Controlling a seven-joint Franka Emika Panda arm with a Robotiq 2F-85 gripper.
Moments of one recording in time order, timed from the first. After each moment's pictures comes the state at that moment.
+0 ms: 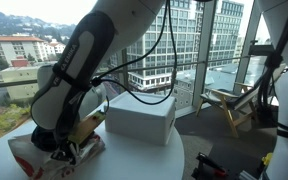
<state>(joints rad) 0.37 0.50 0.09 -2.02 -0.09 2.58 0.02</state>
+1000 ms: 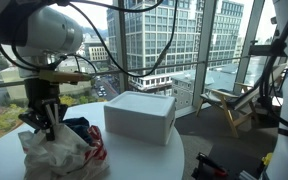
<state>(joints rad) 0.23 0.40 0.26 -1.73 0.13 1.95 -0.13</state>
